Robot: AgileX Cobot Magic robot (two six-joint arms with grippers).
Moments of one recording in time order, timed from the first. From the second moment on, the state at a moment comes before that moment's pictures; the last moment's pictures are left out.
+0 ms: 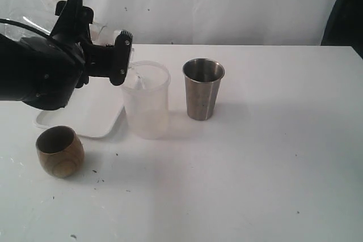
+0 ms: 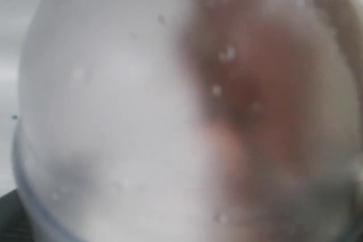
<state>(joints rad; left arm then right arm) -0.64 1.72 -1.02 1.71 0.78 -0.26 0.24 0.01 -0.01 -0.17 0.15 0.49</state>
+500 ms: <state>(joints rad) -0.65 1.79 -1.09 1.71 0.87 -0.07 0.24 0.01 -0.01 -0.17 0.15 0.50</state>
